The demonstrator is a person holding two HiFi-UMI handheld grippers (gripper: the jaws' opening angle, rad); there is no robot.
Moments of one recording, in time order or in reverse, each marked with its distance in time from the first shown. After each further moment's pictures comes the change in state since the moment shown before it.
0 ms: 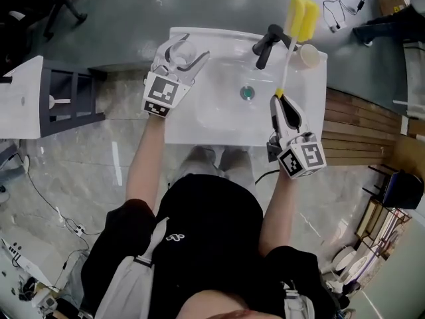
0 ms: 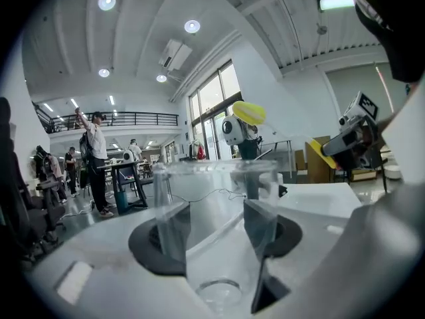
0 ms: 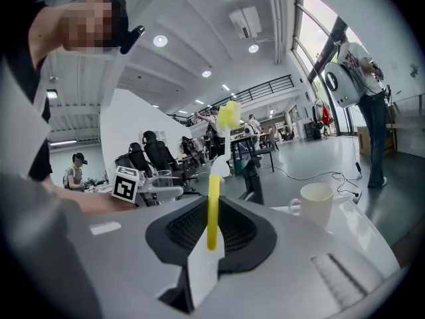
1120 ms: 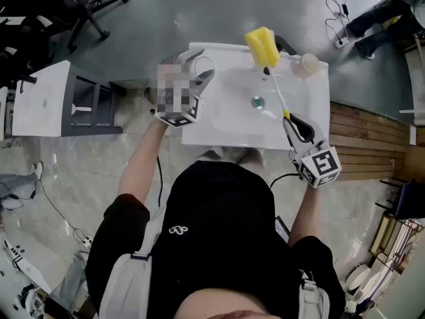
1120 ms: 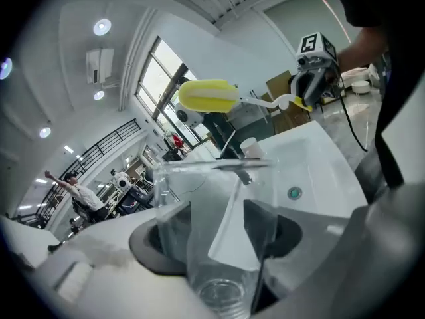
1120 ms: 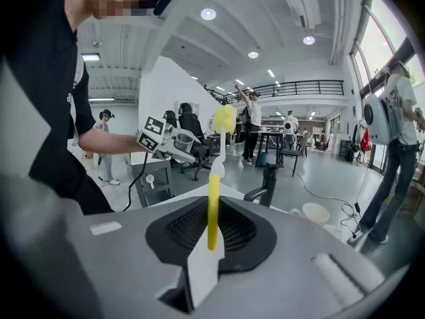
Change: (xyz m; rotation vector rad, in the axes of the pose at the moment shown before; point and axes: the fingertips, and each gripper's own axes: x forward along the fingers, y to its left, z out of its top) left arm -0.055 -0.014 0.030 0.519 0.275 -0.024; right arm -0.056 0.035 -0.006 -0.350 0.194 0.171
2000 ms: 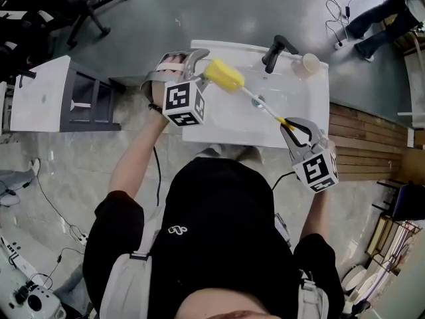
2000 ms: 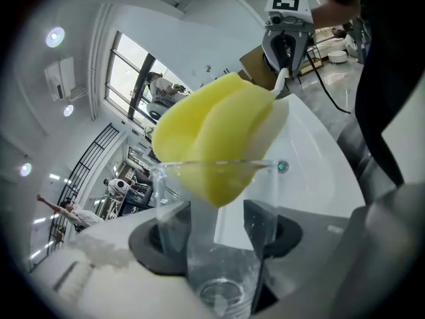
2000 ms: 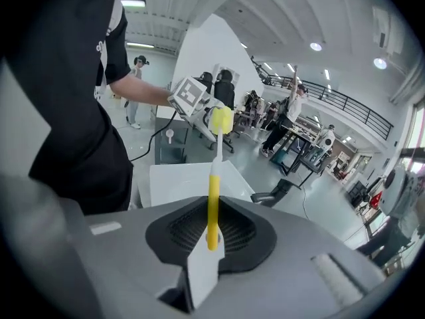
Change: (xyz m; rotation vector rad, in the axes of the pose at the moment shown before) left arm -0.004 -0.013 -0.004 0.242 0.153 -0.063; right arm -0.003 0.032 0.002 -0.425 0.270 0.085
